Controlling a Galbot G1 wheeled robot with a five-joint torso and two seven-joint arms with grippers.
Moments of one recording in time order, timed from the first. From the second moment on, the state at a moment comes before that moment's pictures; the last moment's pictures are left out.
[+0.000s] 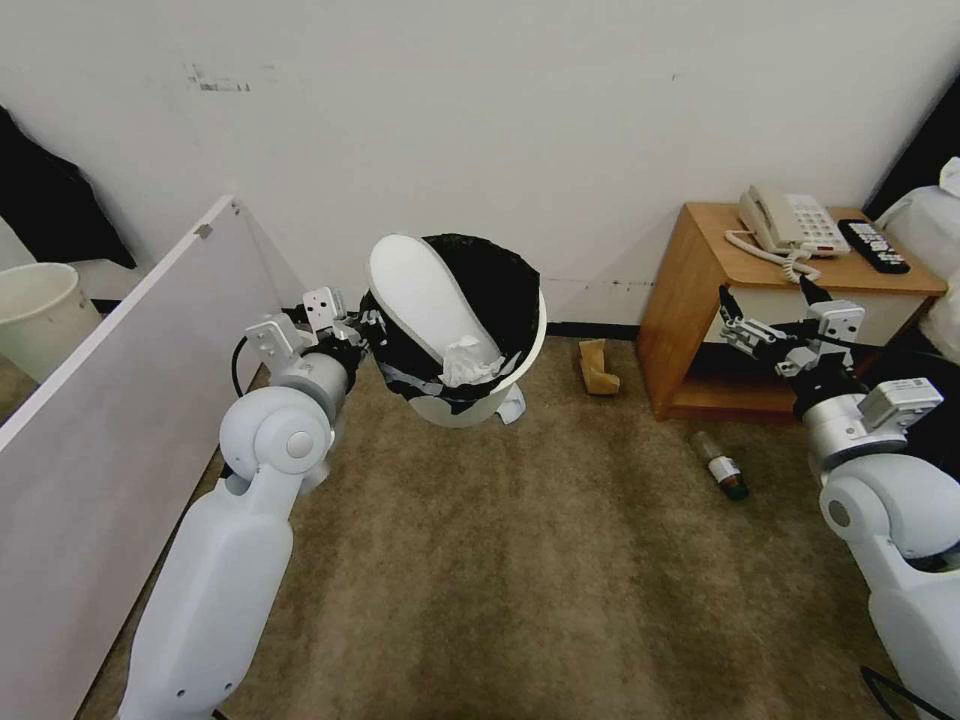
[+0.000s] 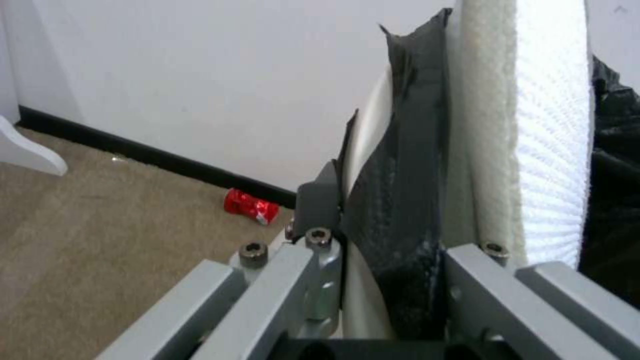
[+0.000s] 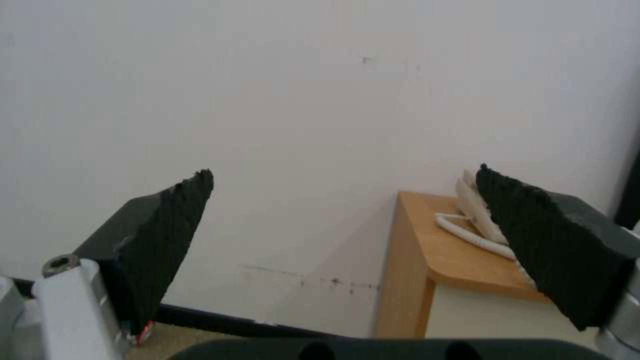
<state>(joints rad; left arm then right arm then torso) 0.79 -1.23 -0.32 -1.98 -0.95 0.56 -0.49 -1.15 0.92 0.65 1.99 0.56 -0.10 0.08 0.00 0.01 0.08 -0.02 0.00</state>
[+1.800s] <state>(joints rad) 0.79 -1.23 -0.32 -1.99 -0.95 0.56 -0.49 -1.15 0.92 0.66 2.00 0.56 -0.10 0.08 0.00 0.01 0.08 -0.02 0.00</state>
